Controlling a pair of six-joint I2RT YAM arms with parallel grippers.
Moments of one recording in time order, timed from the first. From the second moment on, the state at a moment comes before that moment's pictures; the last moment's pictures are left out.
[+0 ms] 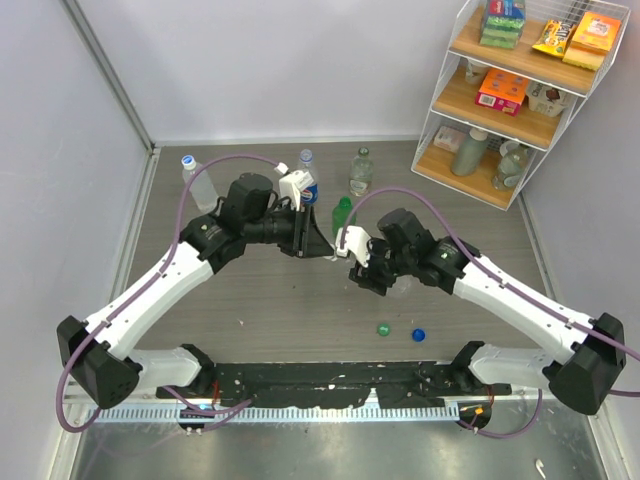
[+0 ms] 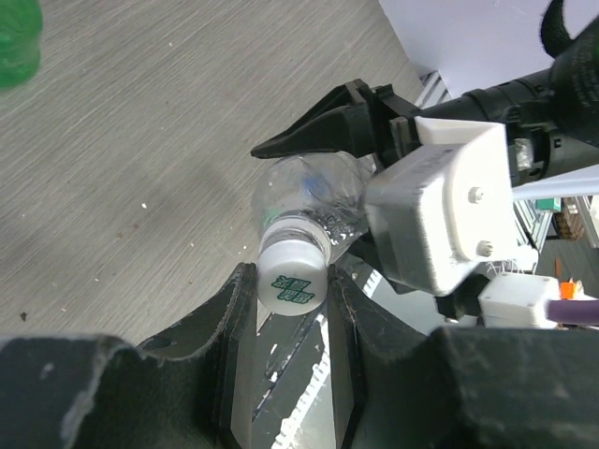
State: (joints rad) left arm -0.68 1.24 1.21 -0.51 0.52 -0.47; right arm 0.78 1.17 1.00 -0.65 -0.24 -0.51
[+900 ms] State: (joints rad) left arm -0.66 1.24 1.10 -0.26 0.77 -0.53; right arm 0.78 0.94 0.84 -0.53 -0.25 -0.49
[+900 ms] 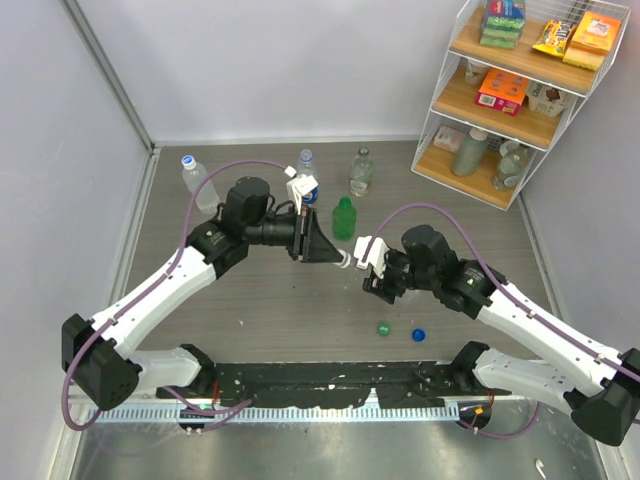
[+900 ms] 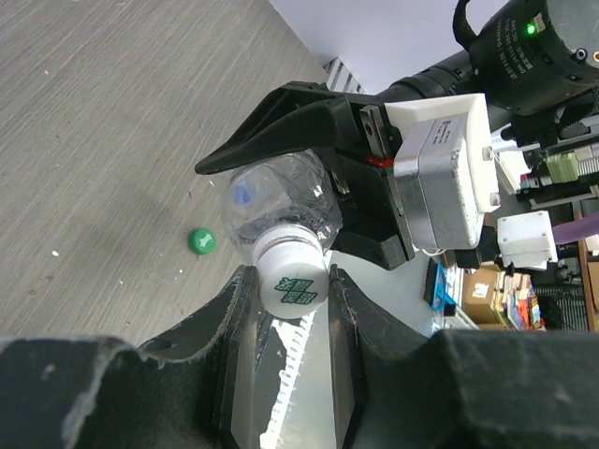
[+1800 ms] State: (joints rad) left arm -0.67 1.21 1.09 -0.24 0.81 -0.58; right arm 0.78 0.90 0.82 -0.19 -0.31 -0.37
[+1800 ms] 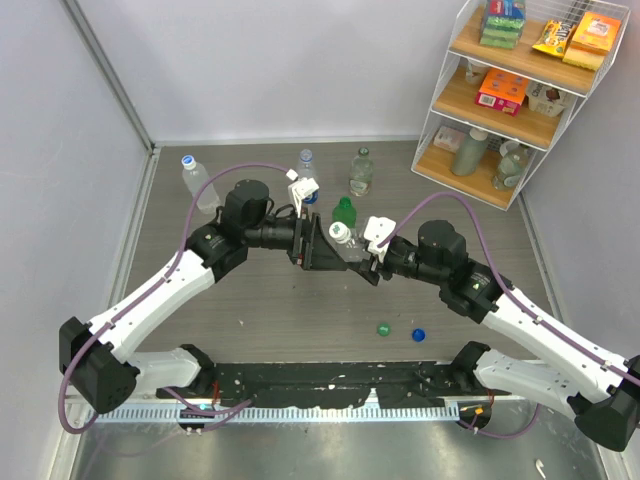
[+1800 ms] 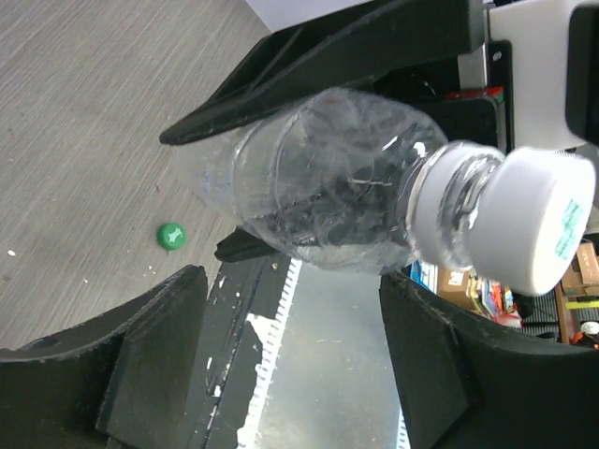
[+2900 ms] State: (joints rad) left arm -0.96 1.40 1.68 -0.80 -0.26 -0.69; right arm 0.78 0.94 0.58 0.28 0.07 -0.25
